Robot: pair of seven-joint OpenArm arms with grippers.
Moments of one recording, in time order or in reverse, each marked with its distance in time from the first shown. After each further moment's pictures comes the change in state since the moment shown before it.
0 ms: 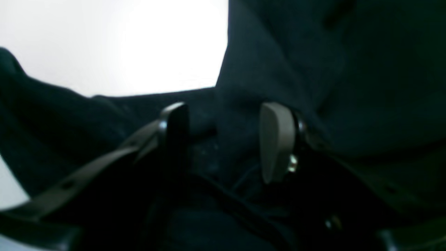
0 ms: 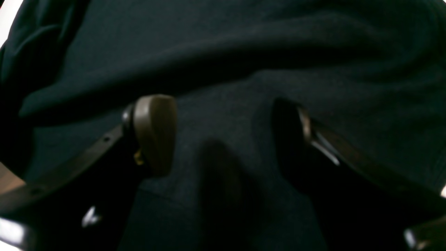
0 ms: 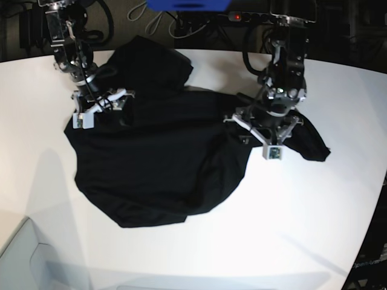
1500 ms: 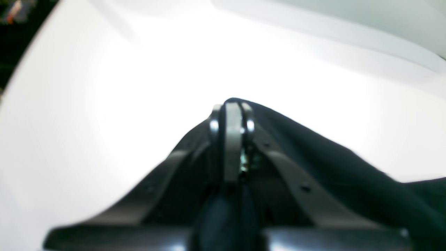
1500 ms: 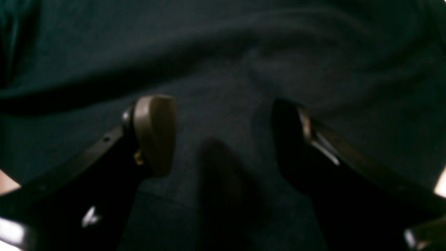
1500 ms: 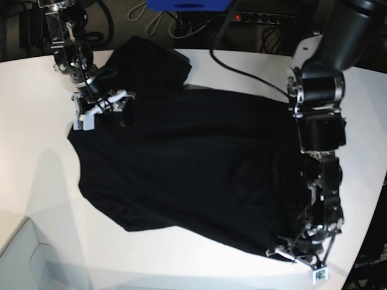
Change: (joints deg) left arm -46.1 -4.0 -8.1 -35.4 0.7 0.2 -5.7; right arm 0.5 0.0 -0.1 -0.2 0.0 0.0 -0.4
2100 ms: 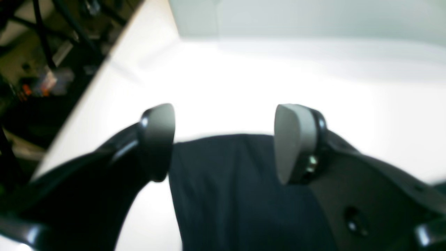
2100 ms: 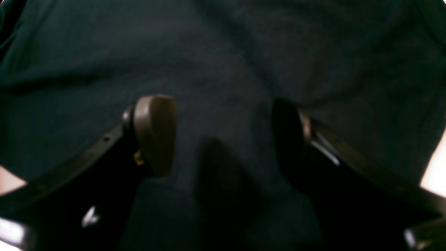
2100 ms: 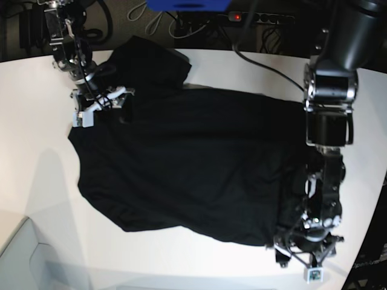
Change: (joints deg) left arm 5.7 -3.6 8.5 7.7 -0.4 0.3 -3.0; right arm -1.7 0.4 0.4 2.6 -0.2 -0.1 -1.4
